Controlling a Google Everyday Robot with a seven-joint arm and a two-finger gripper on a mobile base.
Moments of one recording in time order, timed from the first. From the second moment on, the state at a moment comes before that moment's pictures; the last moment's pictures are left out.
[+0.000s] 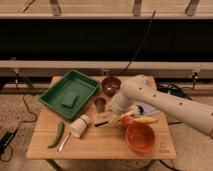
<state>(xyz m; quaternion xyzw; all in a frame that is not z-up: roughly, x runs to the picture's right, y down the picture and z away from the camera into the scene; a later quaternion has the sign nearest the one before) 0.039 0.143 0.754 -0.30 -0.22 -0.03 0.93</state>
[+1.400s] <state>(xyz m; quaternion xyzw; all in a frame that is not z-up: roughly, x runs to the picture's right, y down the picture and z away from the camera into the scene) 0.117 0.096 0.758 -0.29 -0.19 0.00 0.94</state>
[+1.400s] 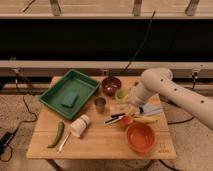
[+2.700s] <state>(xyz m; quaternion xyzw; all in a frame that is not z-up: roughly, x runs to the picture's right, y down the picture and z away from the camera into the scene) 0.106 -0.045 0.893 -0.25 -0.16 0.13 0.95</state>
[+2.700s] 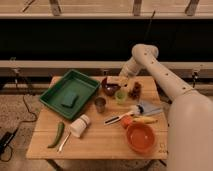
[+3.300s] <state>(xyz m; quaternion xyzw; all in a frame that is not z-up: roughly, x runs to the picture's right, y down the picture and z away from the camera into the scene) 0.098 -0.052 0.911 -0.24 -0.12 0.16 0.95</state>
